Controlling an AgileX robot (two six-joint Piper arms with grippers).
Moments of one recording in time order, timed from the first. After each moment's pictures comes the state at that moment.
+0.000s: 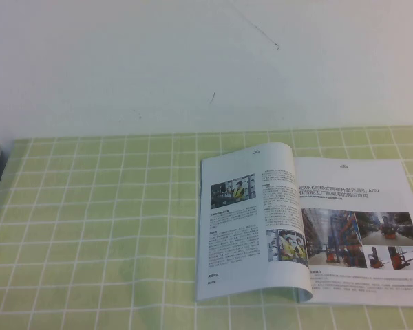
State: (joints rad) right arm -0.03 -0.01 0.02 0.05 0.42 -0.18; left arm -0.12 -0.01 0.02 0.02 0.36 -0.13
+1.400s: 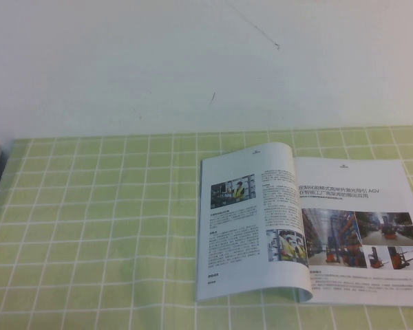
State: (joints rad) right arm -0.03 -0.01 0.03 0.04 0.34 -0.18; left arm -0.12 -0.01 0.02 0.05 0.29 -0.13
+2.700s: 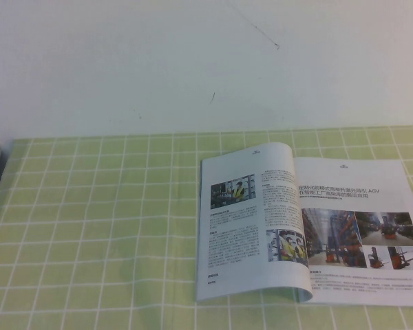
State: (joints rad) right arm -0.03 0.19 -0.58 0.05 0.23 -0.20; left arm -0.12 0.27 -0.62 0.03 0.25 -0.19
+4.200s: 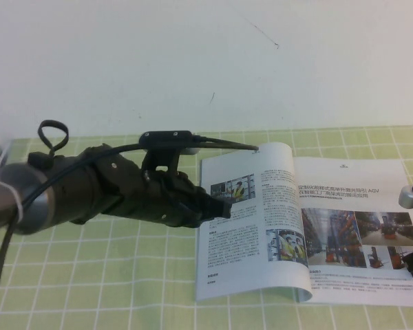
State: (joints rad) right arm -0.02 1.78 -0.83 0.47 0.55 -0.72; left arm -0.48 1.73 -1.05 -0.90 0.36 0.55
